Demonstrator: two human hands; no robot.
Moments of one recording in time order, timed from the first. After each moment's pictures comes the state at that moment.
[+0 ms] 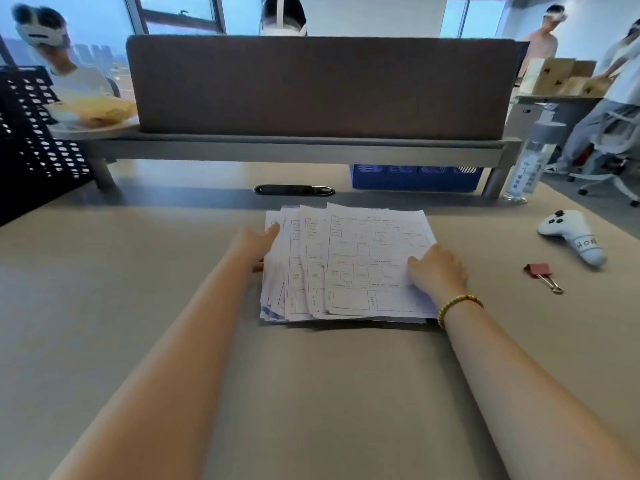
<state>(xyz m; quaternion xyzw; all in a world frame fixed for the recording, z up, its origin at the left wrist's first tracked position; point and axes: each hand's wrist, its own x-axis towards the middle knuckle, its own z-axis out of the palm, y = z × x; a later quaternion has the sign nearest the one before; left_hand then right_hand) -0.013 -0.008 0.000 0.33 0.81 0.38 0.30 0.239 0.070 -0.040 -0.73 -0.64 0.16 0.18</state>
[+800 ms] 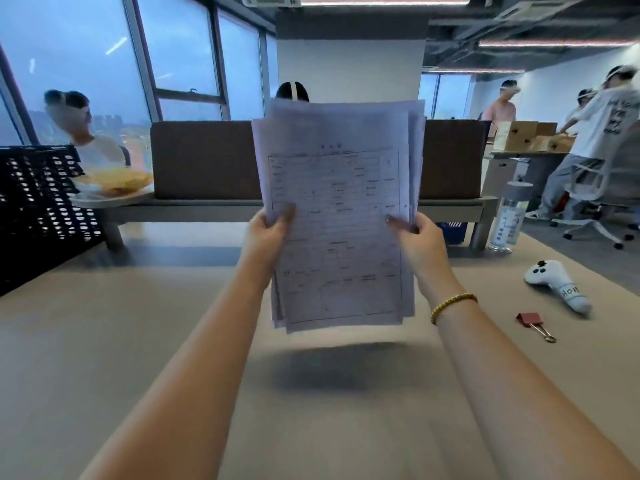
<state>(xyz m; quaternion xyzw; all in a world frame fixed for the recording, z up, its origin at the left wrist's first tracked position) 0.010 -0.008 0.082 0.42 0.52 0.70 0.26 0.208 0.046 0.078 -0.40 -0.61 0.38 0.57</state>
